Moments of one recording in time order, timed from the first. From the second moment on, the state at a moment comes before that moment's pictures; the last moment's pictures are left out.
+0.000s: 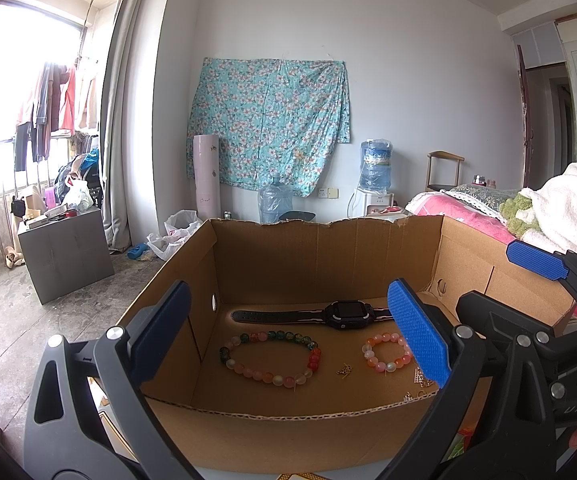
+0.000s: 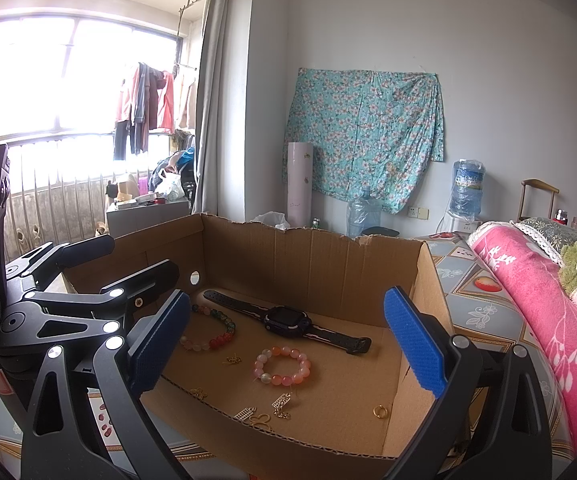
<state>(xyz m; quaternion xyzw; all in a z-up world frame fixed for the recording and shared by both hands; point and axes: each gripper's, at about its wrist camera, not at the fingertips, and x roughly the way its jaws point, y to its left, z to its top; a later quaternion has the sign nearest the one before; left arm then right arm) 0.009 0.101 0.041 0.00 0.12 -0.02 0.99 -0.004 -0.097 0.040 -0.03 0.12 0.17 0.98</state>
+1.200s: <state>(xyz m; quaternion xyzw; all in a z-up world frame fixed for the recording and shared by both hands) 0.009 0.101 0.041 0.00 0.12 -0.02 0.99 -0.004 -0.097 0.040 -0.03 0.12 0.17 0.98</state>
